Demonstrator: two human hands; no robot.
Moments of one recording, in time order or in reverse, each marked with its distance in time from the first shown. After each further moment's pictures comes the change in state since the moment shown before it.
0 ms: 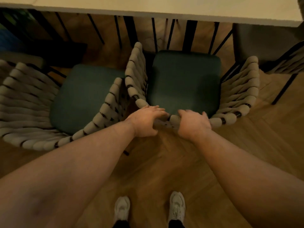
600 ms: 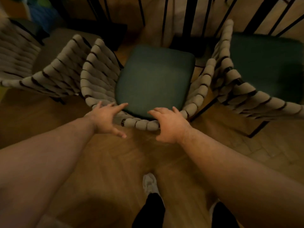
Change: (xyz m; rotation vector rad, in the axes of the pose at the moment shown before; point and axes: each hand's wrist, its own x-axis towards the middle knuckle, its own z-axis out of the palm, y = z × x) left_hand -0.335 -0.429 -0.005 0.098 -0.155 -0.390; right_hand -0.044 -0.443 0.073 0.024 -0.076 -0.541
